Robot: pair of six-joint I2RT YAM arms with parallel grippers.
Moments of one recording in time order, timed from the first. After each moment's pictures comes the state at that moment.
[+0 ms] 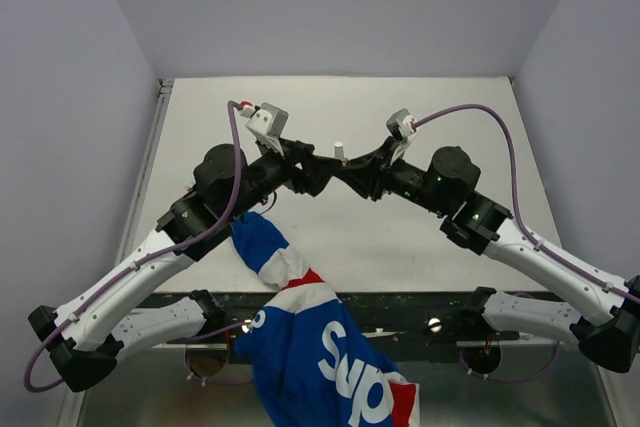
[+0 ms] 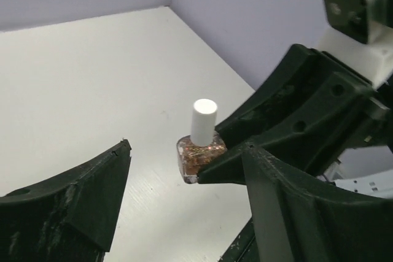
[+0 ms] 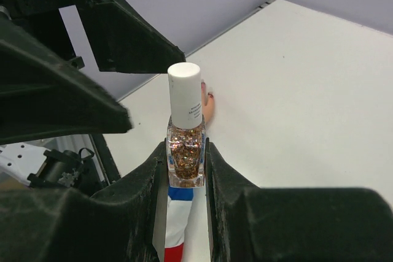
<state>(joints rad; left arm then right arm) -0.81 0.91 1.06 -0.14 0.05 -0.40 0.83 1.04 0.95 0.10 -0.19 0.25</state>
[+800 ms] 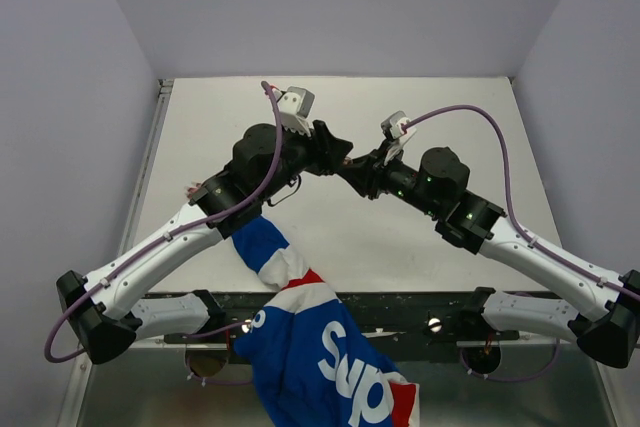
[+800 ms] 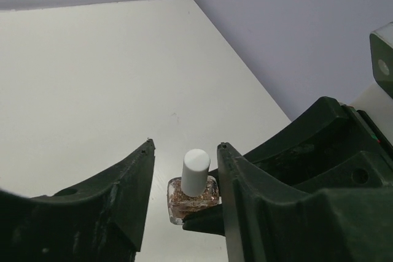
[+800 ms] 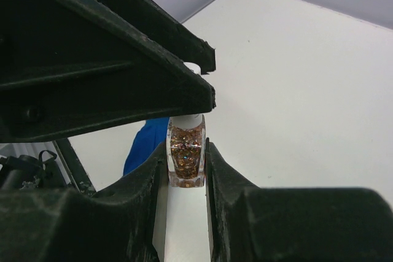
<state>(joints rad) -0.84 1.13 1.17 -0.13 -0.09 -0.46 0.86 1.07 0.94 0.06 -0.04 0.21</state>
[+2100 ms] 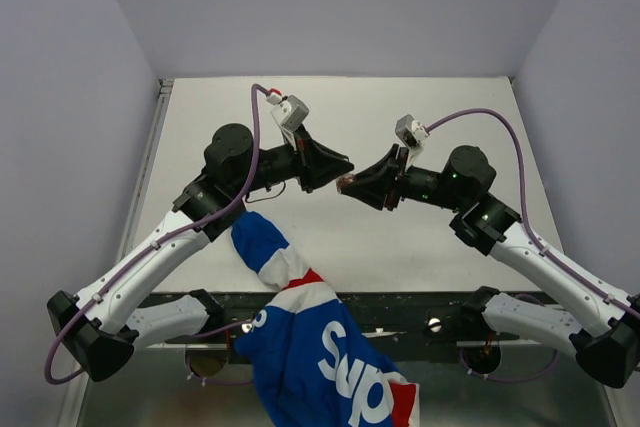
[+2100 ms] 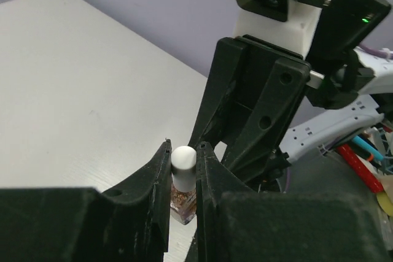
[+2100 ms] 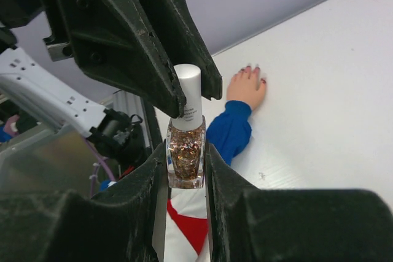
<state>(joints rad) -0.72 1.07 1.10 -0.02 0.47 -0.44 0.70 0.99 0.88 0.13 -0.53 0.31</state>
